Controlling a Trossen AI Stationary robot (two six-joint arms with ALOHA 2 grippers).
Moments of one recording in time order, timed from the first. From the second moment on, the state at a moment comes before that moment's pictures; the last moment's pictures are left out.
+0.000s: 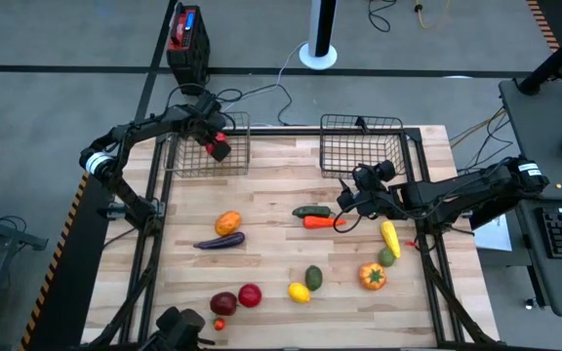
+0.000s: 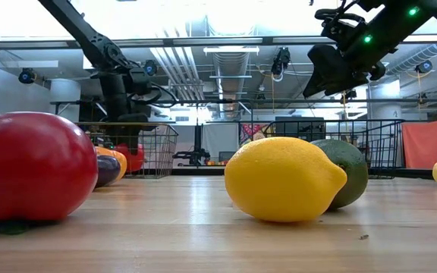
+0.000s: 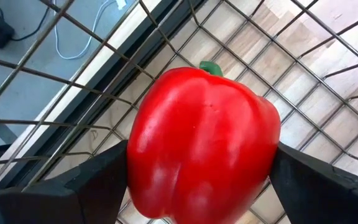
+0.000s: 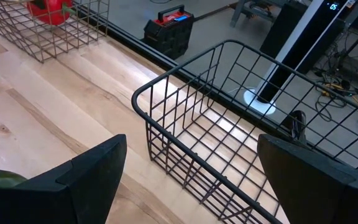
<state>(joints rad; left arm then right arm) 0.95 1.63 1.07 -0.64 -0.03 0.20 0.10 1.15 0.68 -0.38 0.94 0.55</state>
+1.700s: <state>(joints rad) 0.95 1.63 1.10 -0.71 -0.04 0.23 0.10 1.15 0.68 -0.38 0.94 0.55</state>
